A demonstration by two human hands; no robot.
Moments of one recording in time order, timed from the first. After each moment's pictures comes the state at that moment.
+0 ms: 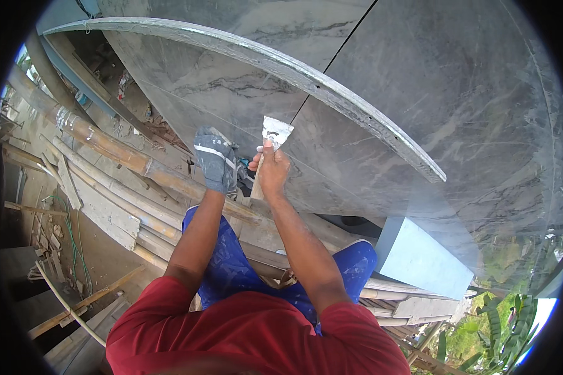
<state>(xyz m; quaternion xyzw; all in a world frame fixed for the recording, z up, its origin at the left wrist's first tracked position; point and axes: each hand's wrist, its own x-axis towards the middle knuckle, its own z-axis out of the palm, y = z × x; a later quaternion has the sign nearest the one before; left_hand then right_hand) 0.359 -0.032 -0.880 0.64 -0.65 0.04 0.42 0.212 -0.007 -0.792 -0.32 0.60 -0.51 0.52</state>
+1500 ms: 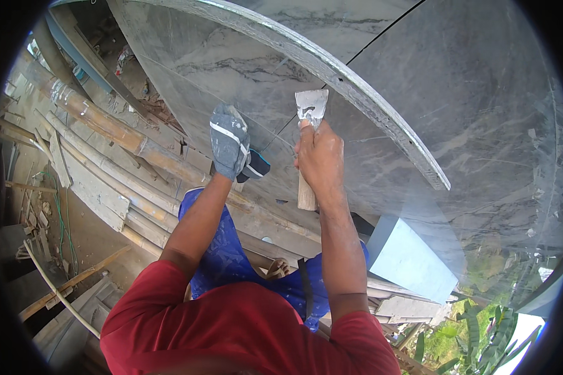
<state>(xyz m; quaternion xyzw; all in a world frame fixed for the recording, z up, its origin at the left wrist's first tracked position) 0.329 -0.039 -0.864 0.57 -0.65 0.00 0.50 0.162 0.001 -0.638 -0.58 0.68 -0.31 0.33</state>
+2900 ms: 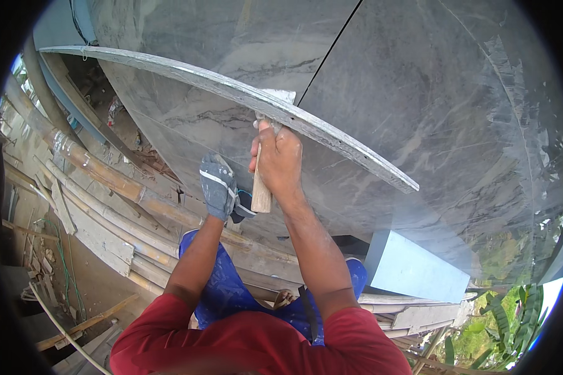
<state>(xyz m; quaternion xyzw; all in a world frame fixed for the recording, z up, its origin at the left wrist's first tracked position) 0.333 -0.038 -0.868 0.67 -0.67 0.05 0.32 0.190 -0.014 -0.627 -0.52 0.53 -0.50 0.44</state>
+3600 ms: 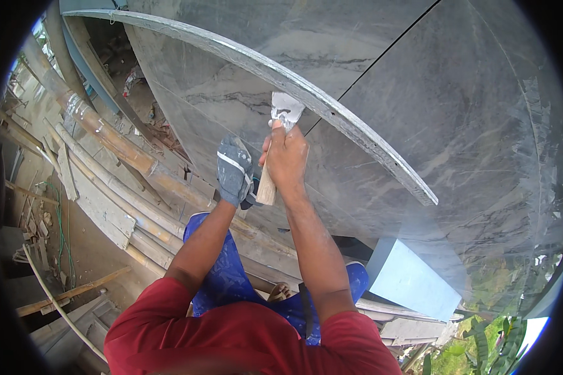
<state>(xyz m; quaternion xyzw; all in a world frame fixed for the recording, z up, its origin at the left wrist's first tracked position) 0.332 -0.035 -0.858 0.63 -0.65 0.08 0.42 0.215 -0.024 -0.675 -0.54 0.55 -0.48 0.43</state>
